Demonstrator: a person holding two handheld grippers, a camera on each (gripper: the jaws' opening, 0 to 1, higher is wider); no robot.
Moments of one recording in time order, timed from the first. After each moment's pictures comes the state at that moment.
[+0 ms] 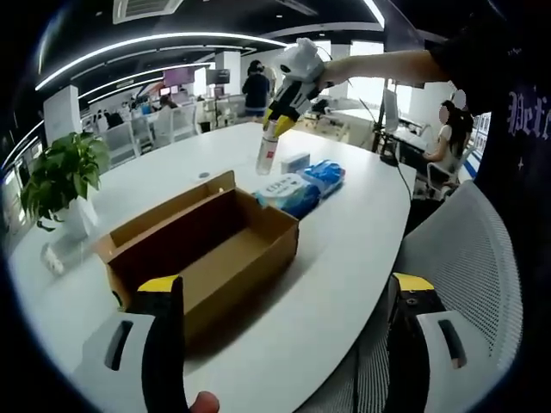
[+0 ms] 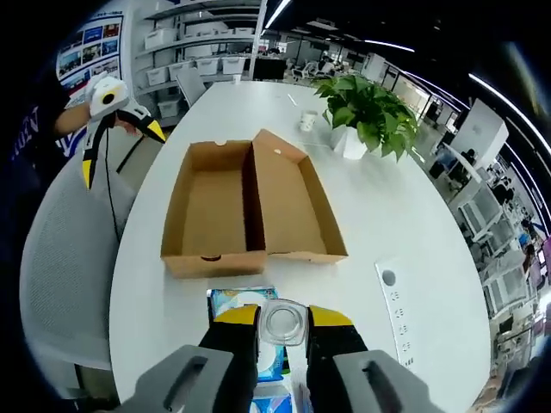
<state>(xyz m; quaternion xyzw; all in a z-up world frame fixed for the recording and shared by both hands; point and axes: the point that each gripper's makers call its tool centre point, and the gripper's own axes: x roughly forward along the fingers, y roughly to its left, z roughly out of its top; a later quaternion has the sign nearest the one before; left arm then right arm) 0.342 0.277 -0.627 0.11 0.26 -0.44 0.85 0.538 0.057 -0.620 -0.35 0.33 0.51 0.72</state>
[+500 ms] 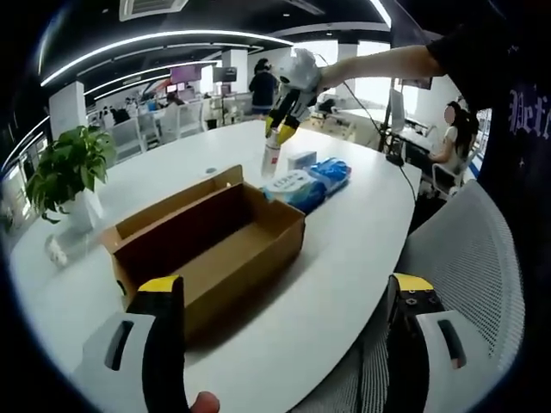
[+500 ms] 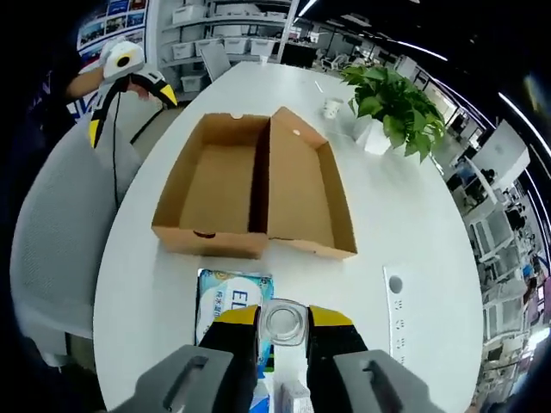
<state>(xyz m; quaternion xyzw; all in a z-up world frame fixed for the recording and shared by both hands) 0.341 0.288 -0.632 0.11 0.26 -0.43 0.86 0.545 0.059 -0.648 -0.40 0.32 0.54 0.67</state>
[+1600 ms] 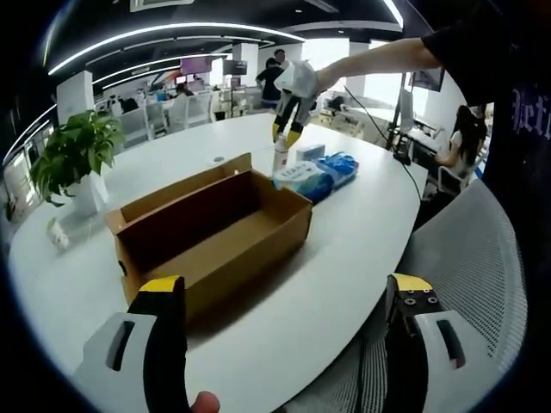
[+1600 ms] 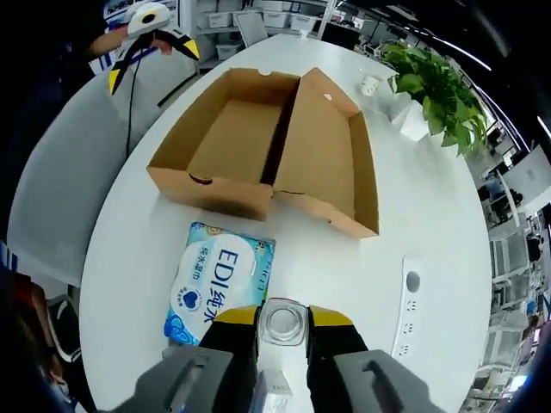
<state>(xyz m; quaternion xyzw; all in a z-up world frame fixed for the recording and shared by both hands) 0.337 0.299 -0.645 0.10 0.28 -0.41 0.86 0.560 0.041 -0.690 -0.46 0.34 0.57 0.59</state>
